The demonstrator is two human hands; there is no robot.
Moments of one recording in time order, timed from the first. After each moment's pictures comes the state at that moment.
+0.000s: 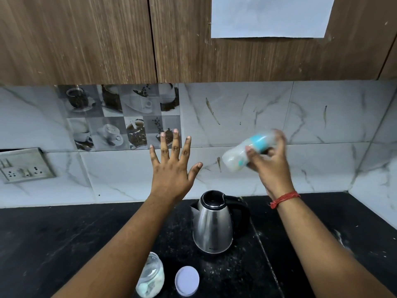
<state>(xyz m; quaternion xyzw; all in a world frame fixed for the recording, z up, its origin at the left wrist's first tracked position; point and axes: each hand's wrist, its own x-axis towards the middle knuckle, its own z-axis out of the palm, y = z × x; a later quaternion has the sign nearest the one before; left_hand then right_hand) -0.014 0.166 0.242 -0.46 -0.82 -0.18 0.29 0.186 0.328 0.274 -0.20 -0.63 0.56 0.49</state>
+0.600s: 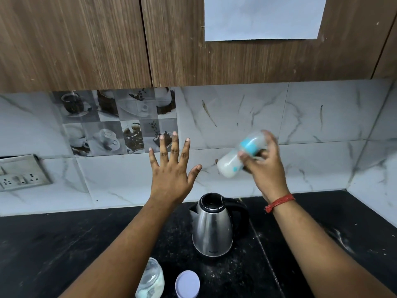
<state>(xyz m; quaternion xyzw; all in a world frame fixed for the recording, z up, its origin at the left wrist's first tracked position) -0.013 0.171 0.242 -0.47 -0.82 -0.17 0.29 0.181 0.327 0.267 -0.22 -0.67 0.51 0.50</state>
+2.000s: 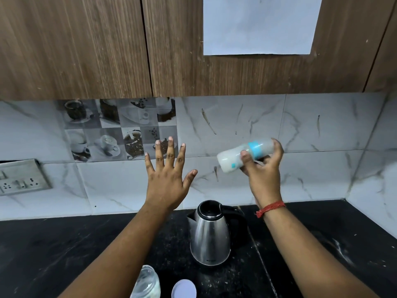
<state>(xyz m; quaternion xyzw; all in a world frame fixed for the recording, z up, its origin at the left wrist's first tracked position) -0.016 0.167 0.248 -0.45 -0.82 -0.17 0.30 0.174 0.323 0.272 -0.19 -0.64 0.52 0.54</state>
